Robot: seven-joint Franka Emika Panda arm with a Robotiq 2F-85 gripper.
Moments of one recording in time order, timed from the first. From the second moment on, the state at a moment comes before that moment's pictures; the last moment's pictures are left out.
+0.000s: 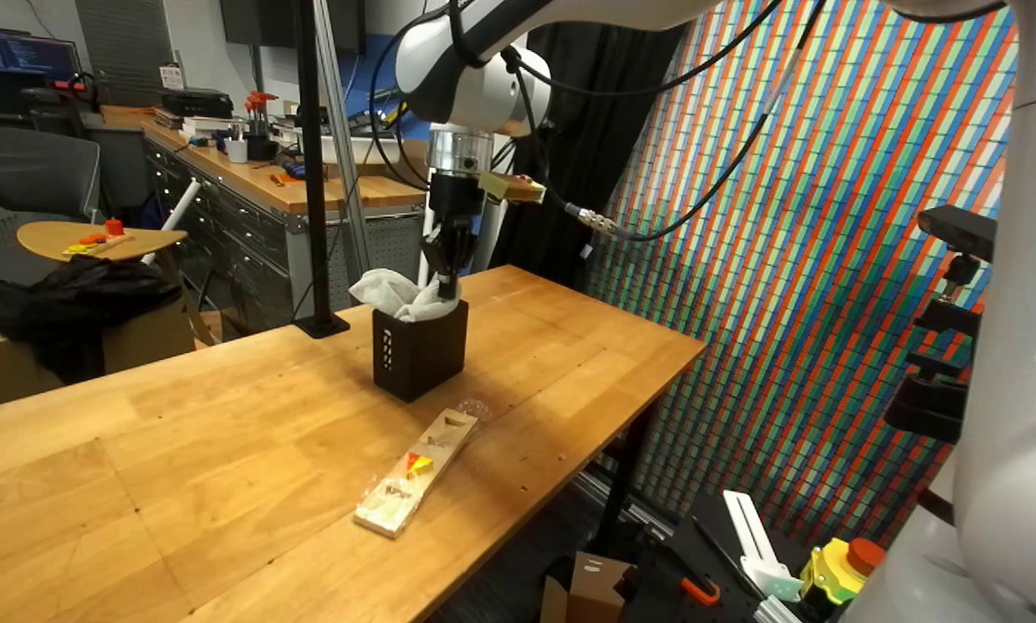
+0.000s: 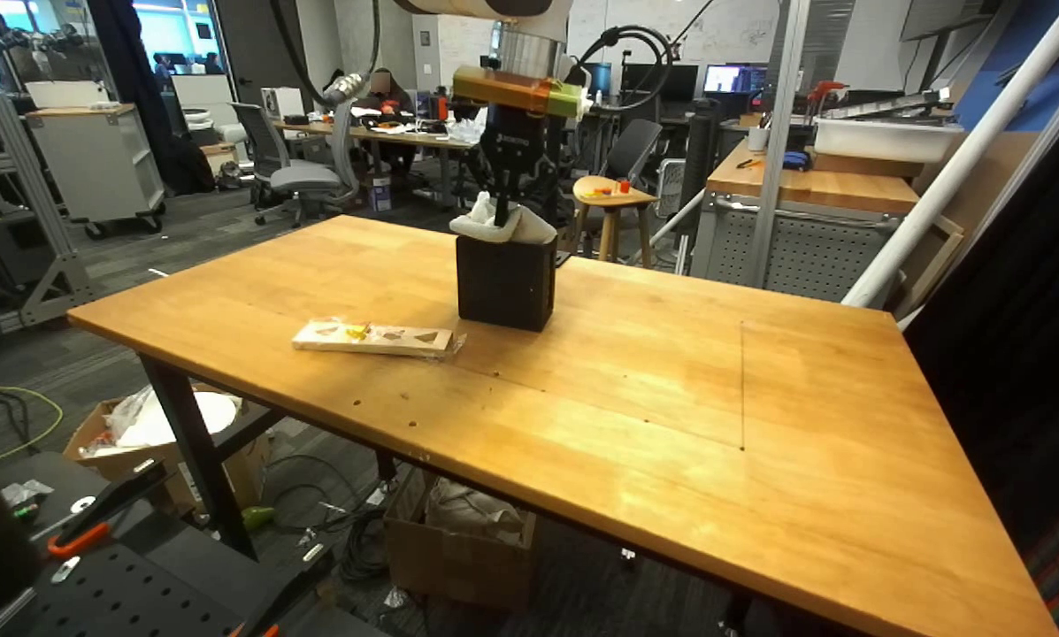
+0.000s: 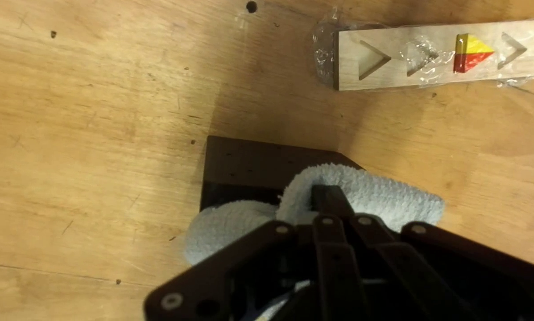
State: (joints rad) arm -0.15 0.33 0.00 -1.78 0.10 2.01 -0.51
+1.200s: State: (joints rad) arm -0.17 0.41 0.03 -1.61 0.10 1.92 -0.54
